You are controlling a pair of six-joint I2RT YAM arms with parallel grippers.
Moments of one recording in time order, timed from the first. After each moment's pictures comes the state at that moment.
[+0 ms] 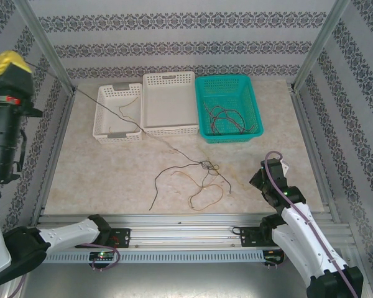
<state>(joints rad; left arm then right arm) -0.68 1.04 2.16 -0.60 -0.57 0.12 0.20 0.65 0.39 -0.67 0.19 0.78</state>
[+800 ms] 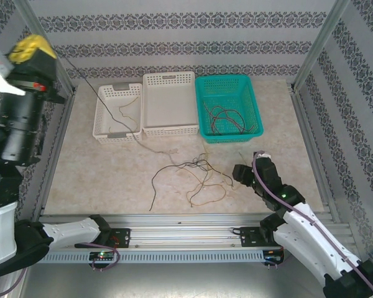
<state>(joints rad) -0.72 1.11 2.09 -0.49 -0.48 0.12 0.46 0.62 0.45 -0.54 0.13 0.59</state>
